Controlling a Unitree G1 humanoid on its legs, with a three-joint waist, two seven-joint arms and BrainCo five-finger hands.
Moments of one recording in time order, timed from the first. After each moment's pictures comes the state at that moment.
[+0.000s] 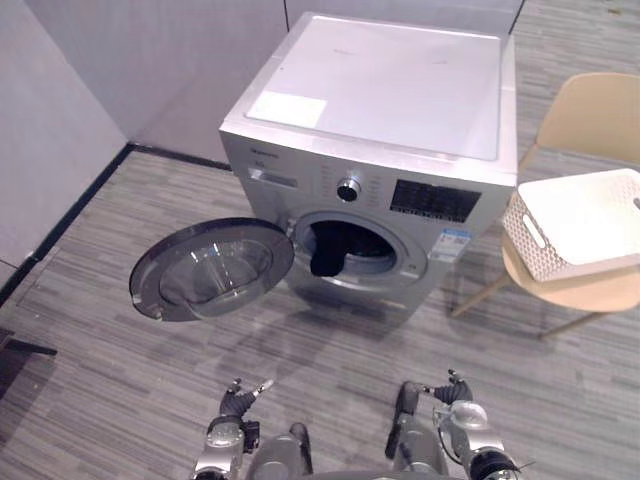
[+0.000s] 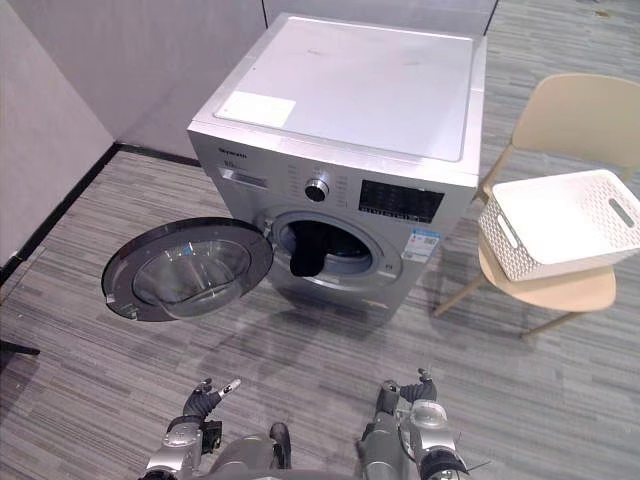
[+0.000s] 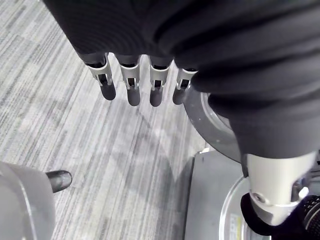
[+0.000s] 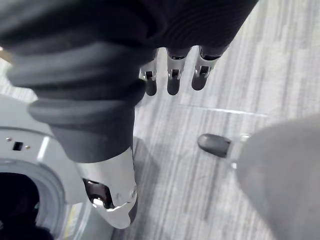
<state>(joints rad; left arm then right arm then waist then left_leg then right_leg) 0.01 0.05 0.15 0.91 0.09 -0.03 0.16 -0.08 -0.06 -0.23 0.95 -0.13 0.03 -0.20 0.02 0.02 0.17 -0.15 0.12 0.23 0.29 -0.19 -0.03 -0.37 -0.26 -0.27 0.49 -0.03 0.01</state>
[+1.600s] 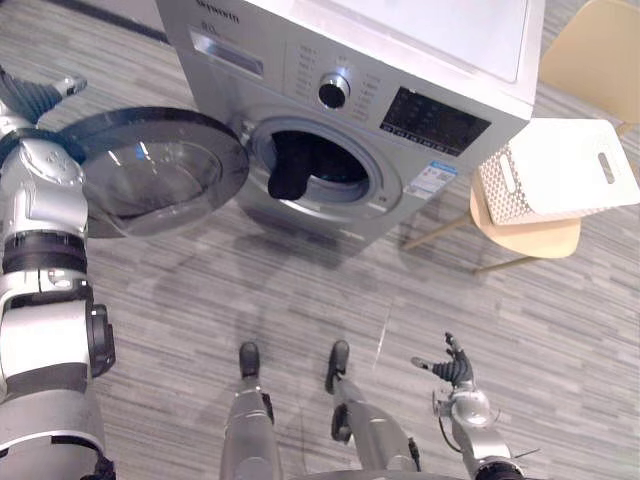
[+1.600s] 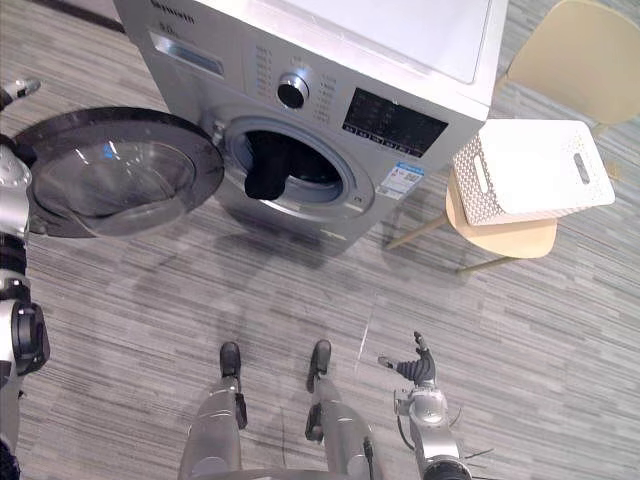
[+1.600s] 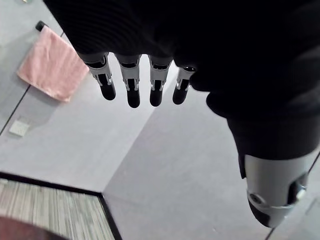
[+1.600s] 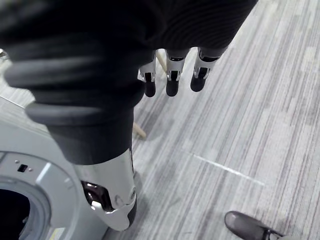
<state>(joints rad) -1.09 0.80 0.07 0.88 0.47 0.11 0.40 0.03 -0.08 -0.09 0.58 -0.09 -0.09 -0.21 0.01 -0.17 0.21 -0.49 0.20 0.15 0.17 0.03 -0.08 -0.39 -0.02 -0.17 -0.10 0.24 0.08</state>
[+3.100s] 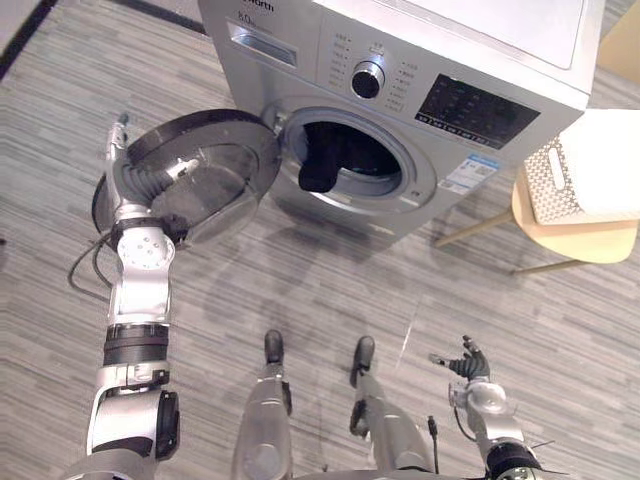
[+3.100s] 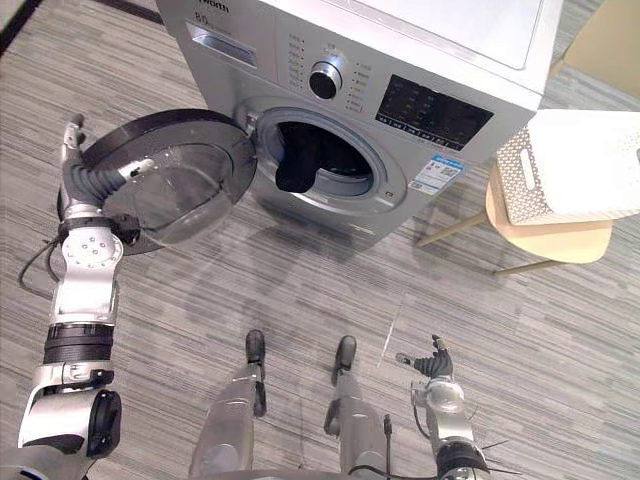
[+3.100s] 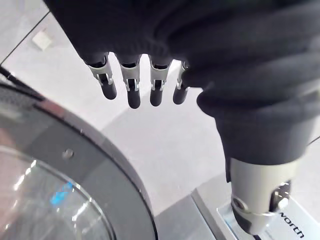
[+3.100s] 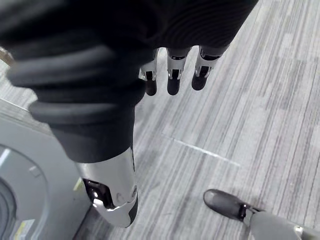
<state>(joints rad) -0.52 0.44 0.25 0.24 0.29 0.08 0.32 -0.08 -0.14 -0.20 0.77 -0.09 -0.02 -0.17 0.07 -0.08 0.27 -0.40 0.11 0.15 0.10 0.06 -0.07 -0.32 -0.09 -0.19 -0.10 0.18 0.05</state>
